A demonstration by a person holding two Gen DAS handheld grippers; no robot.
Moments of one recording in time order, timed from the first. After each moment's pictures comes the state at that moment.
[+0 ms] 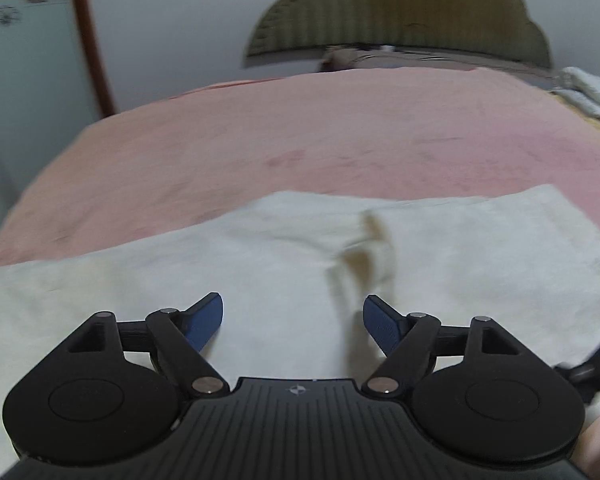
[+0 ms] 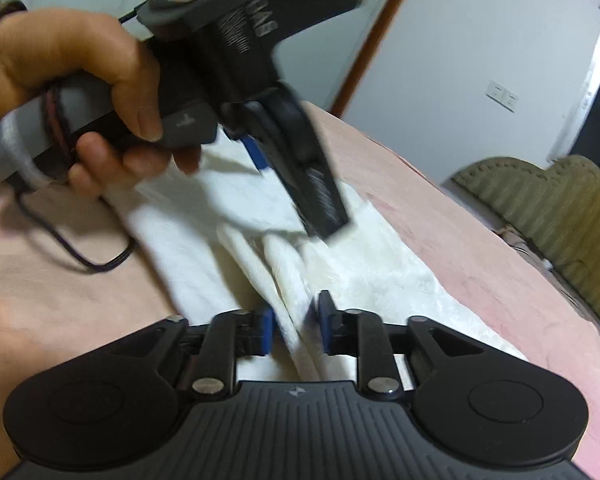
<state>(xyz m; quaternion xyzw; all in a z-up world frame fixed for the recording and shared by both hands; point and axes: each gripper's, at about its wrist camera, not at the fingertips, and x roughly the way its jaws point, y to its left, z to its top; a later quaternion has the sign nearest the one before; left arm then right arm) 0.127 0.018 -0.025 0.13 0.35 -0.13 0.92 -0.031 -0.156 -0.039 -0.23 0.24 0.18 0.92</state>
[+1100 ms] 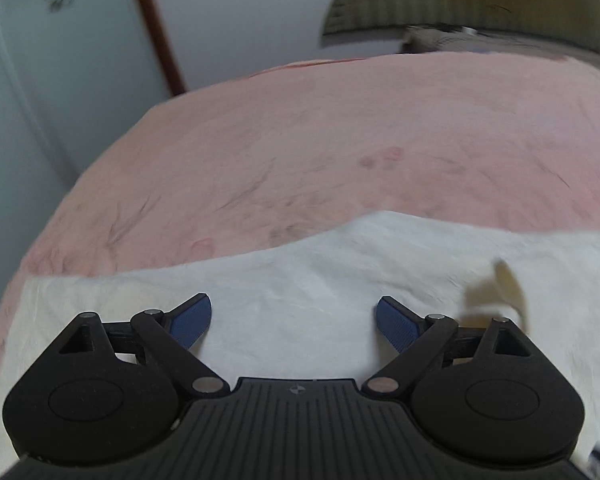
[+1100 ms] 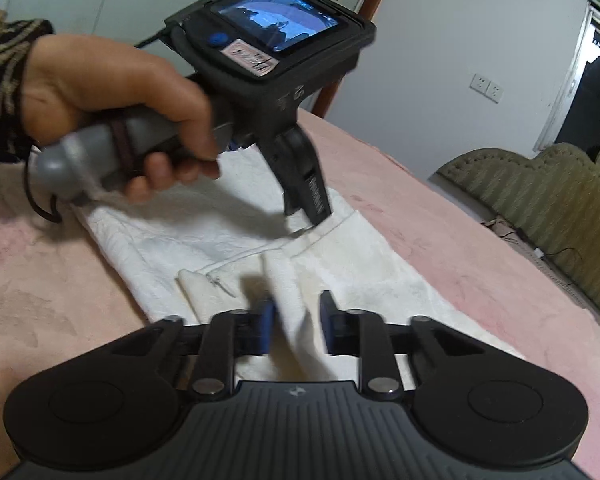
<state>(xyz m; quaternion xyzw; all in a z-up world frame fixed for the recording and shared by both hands) 0.197 0.015 -0.036 0.12 0.38 -0.01 0.92 -0.007 -0.147 -0.043 -0.21 0.24 0.15 0.93</state>
